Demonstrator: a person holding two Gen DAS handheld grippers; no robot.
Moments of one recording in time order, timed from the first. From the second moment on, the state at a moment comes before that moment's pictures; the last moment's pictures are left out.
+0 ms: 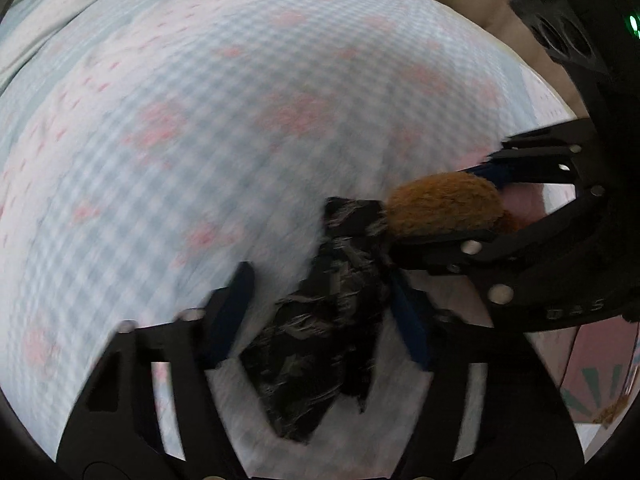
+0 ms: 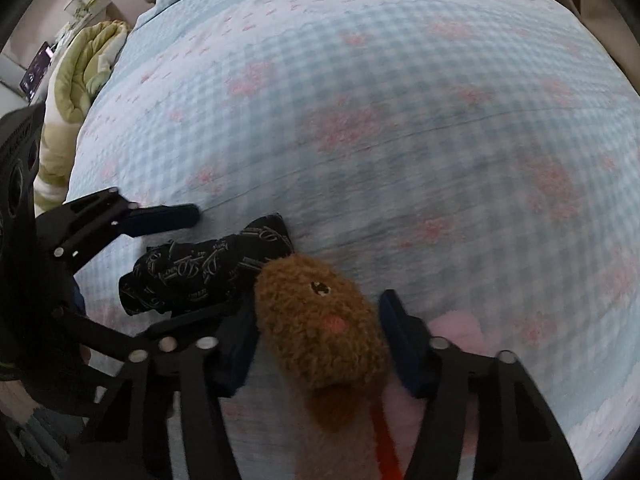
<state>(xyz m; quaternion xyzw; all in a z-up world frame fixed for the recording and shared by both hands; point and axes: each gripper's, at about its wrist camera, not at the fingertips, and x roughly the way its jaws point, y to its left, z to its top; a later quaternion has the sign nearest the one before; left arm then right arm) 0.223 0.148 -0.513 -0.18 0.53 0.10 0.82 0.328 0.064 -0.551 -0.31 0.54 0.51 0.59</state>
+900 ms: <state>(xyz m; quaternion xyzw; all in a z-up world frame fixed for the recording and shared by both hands) 0.216 0.152 -0.412 -0.13 0.49 0.10 0.86 0.293 0.031 -0.441 -0.24 0.50 0.47 0.69</state>
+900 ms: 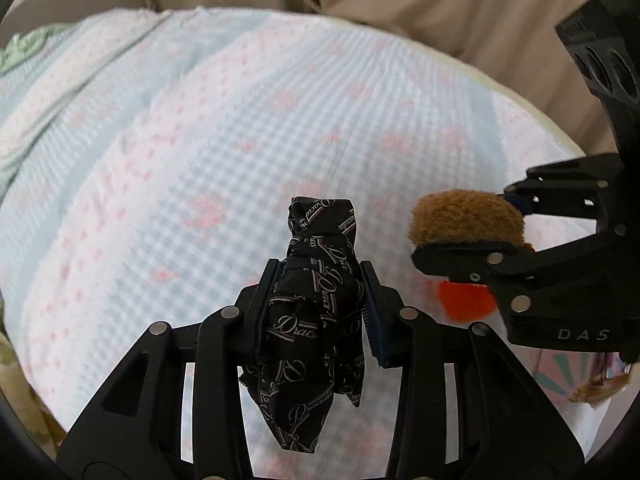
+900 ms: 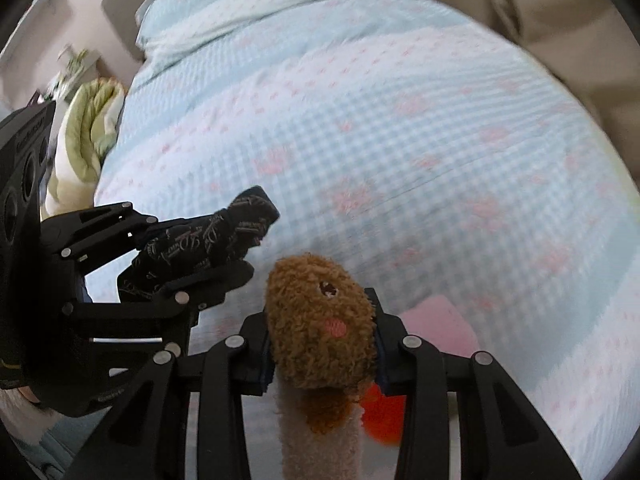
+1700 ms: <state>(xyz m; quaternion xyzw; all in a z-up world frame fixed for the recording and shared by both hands) 0.134 0.036 -0.197 -0.07 0.45 -0.02 0.89 0.137 -0.163 -0.240 0.00 0.46 0.20 0.86</state>
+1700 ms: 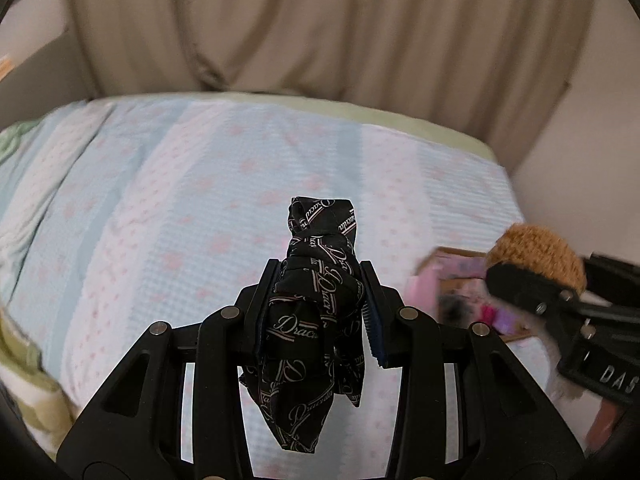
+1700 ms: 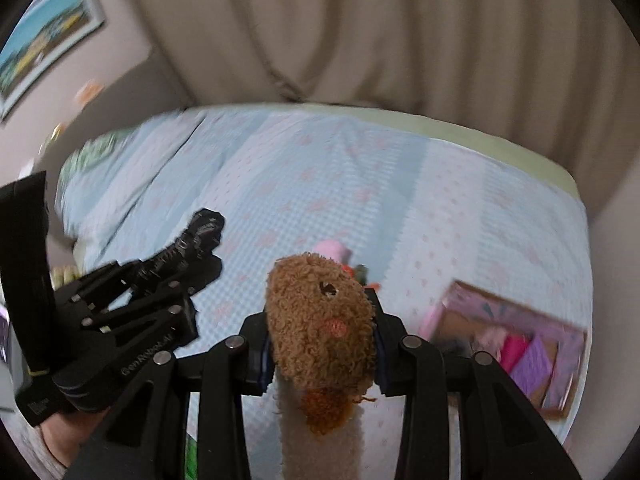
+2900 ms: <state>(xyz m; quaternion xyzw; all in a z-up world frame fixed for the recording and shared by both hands) 0.235 -0.303 -0.362 0.05 0.62 -0.20 0.76 0.196 -0.504 -0.411 0.25 0.56 -0.05 0.78</state>
